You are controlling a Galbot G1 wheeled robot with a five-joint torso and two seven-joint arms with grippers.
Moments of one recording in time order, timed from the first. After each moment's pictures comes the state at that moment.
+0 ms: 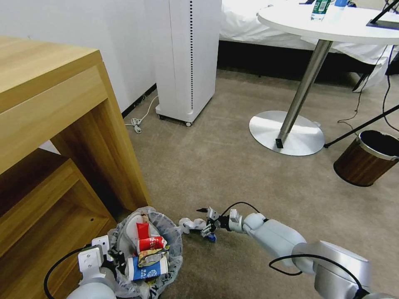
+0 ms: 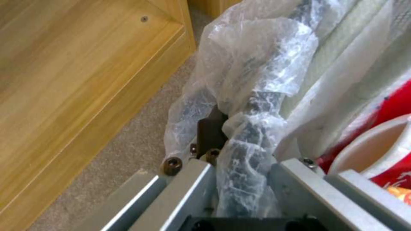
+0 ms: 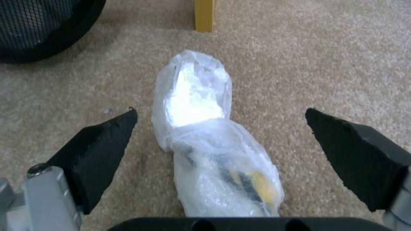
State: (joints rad) left arm 1.66 -0.94 -0.31 -2.40 -1.01 0.53 -1.14; right arm -0.43 1.33 -0.71 0.46 0.61 0.55 -0.71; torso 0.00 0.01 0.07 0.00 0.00
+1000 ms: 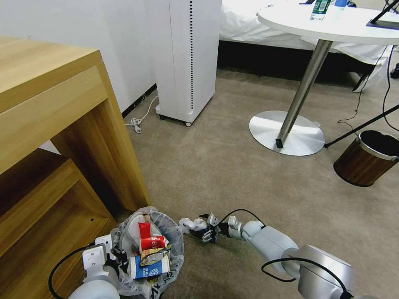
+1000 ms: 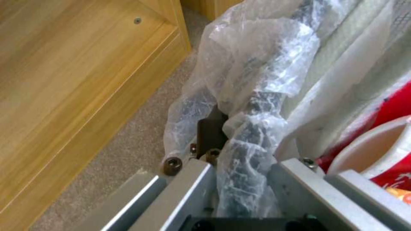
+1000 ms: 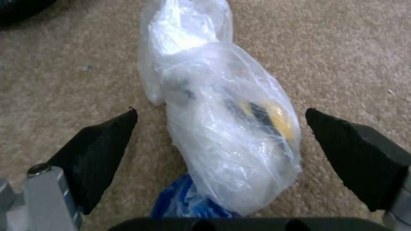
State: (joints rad) left arm 1.63 -0.93 -0.29 -2.37 -1.01 0.53 -1.13; right arm -0.45 1.42 -0.64 0.28 0.53 0.59 -0.69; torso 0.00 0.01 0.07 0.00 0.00
